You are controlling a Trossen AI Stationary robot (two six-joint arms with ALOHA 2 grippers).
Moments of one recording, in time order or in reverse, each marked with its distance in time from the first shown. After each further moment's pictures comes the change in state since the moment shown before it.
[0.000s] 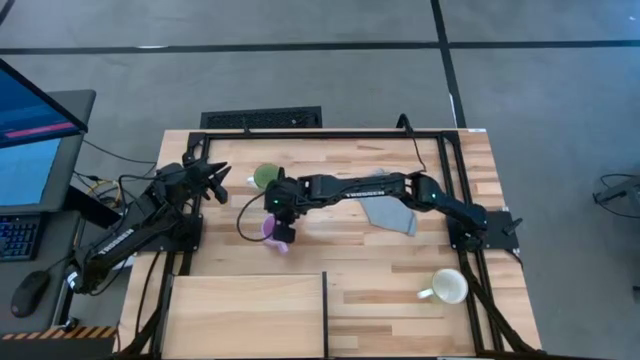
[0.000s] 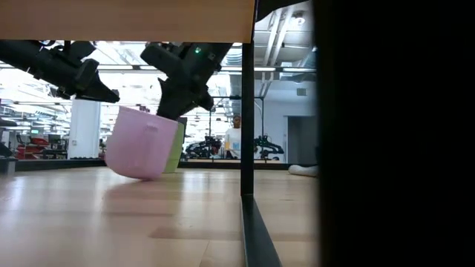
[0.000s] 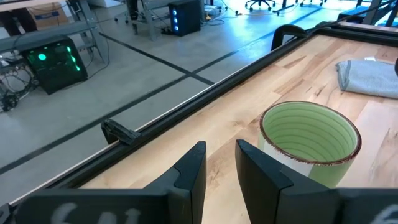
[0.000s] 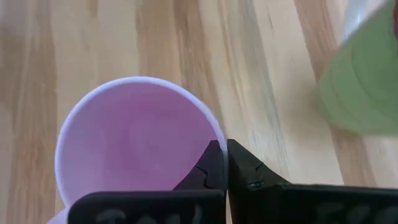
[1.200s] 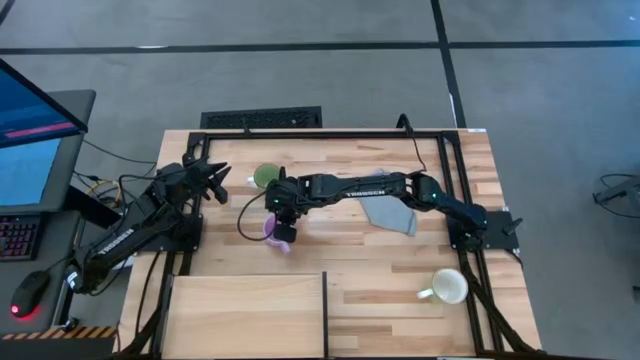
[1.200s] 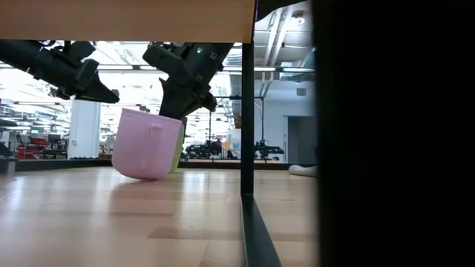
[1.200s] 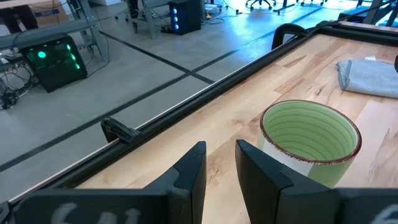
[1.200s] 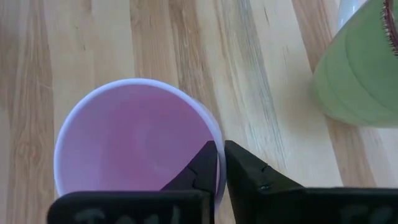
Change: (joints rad) left arm 0.000 0.000 0.000 -0.005 -0.002 -0.004; right arm 0.002 -0.002 -0.001 -0.007 0.003 0.003
